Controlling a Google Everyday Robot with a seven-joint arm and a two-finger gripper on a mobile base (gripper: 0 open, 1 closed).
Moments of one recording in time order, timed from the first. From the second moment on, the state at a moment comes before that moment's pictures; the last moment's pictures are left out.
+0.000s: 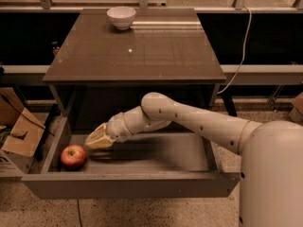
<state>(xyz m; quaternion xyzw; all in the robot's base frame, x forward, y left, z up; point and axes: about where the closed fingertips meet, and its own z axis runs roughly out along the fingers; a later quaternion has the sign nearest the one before) 0.552 0.192 0.635 -0.61 0.57 0.44 0.33</state>
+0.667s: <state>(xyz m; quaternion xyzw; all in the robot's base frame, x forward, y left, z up) 0.551 0.196 0.649 -0.62 0.56 0.44 0.33</state>
